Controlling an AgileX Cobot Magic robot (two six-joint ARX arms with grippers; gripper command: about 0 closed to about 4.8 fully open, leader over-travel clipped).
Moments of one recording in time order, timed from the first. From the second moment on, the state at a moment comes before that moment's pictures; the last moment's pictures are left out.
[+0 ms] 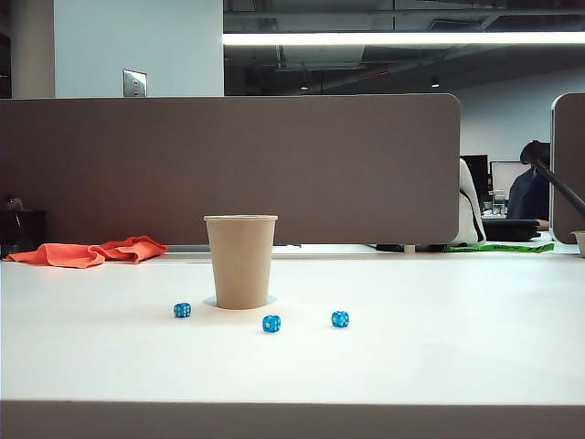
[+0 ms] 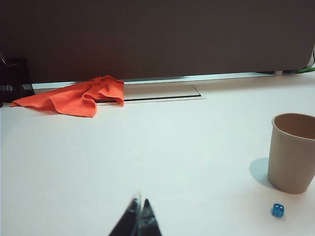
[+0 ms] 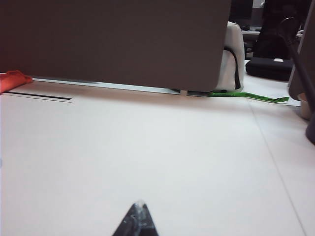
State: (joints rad) left arm 0.04 0.00 0.00 0.03 0.20 0.05; right arm 0.09 0.00 0.01 0.04 -0.08 -0.03
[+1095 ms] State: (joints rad) left arm 0.04 0.00 0.00 0.03 0.10 0.05; right arm 0.09 0.00 0.01 0.04 0.06 -0.04
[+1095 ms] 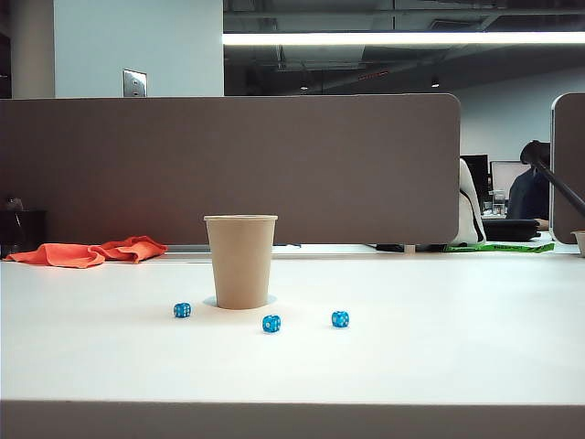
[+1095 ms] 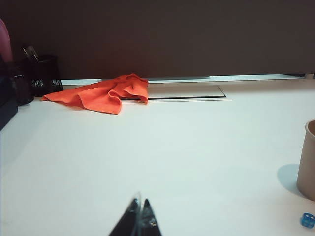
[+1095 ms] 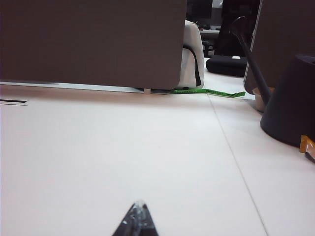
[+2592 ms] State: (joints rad) left arm -0.02 0.00 0.00 0.03 0.07 0.01; right arm 0.09 0.00 0.01 0.02 0.06 -0.02
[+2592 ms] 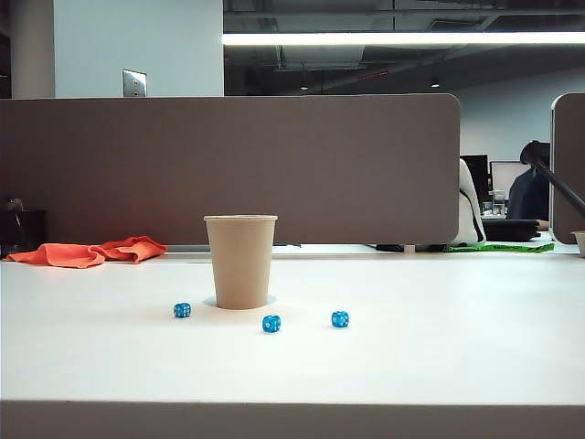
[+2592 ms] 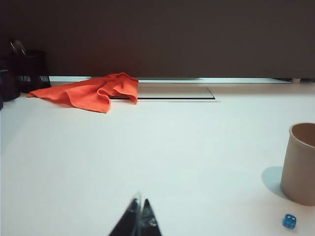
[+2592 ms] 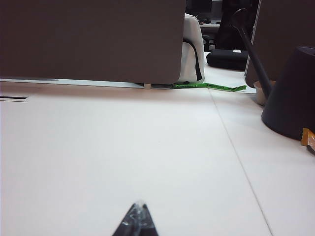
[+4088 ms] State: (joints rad) left arm -0.02 0.00 0.00 0.03 0.05 0.06; right arm 0.09 0.00 0.01 0.02 0.06 -0.02
